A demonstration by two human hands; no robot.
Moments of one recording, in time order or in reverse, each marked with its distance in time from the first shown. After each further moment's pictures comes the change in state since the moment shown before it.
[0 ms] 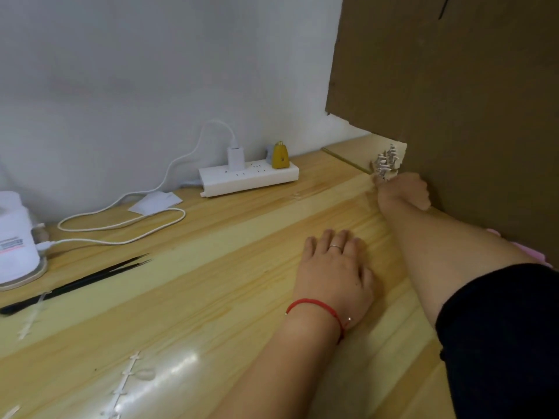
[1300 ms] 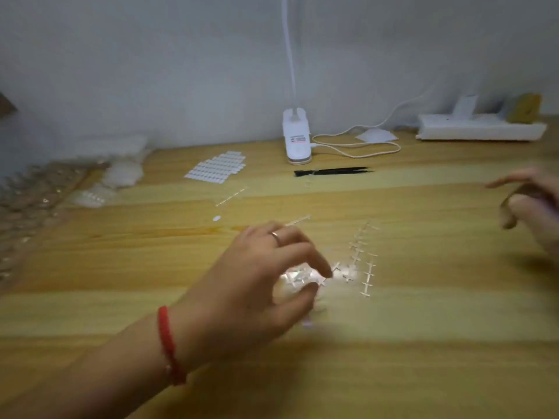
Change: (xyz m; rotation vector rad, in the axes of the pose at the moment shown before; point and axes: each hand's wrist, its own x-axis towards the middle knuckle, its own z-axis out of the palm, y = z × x) left_hand -0.325 -0.057 -0.149 -0.004 0.184 -0.271; right_hand -0.191 0.044 -0.061 0.366 -0.603 -1.283
